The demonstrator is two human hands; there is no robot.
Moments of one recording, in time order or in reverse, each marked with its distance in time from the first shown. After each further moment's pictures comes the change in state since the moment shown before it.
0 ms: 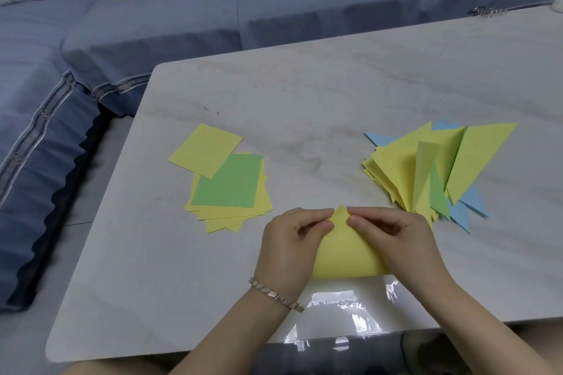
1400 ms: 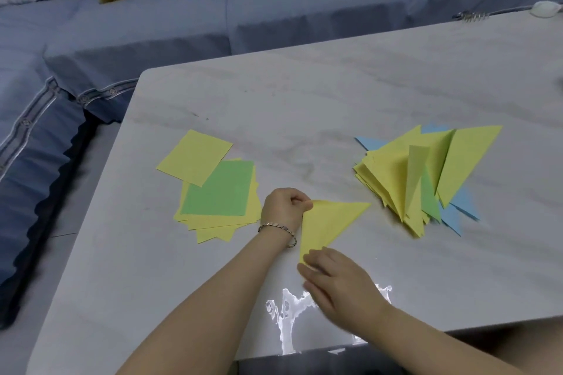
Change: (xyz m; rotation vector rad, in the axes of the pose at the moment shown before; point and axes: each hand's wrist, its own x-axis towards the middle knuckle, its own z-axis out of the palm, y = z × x) left_hand 0.097 -0.076 0.031 0.231 -0.059 -0.176; right_hand -0.010 0.115 0.039 -0.822 -0.232 -0.765
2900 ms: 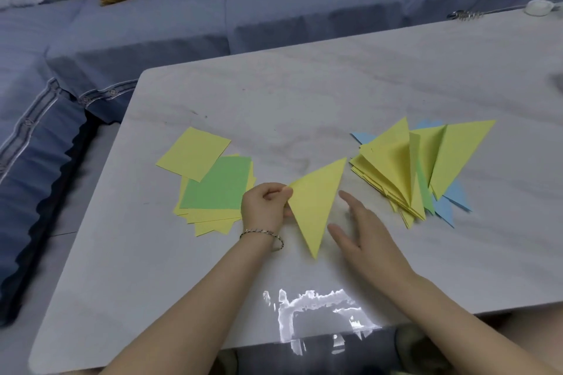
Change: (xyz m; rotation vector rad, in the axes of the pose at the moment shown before) left_hand -0.035 0.013 -0.022 -0.488 0.197 -0.137; right_hand 0.028 0.002 -0.069 0.359 -0.090 0.718
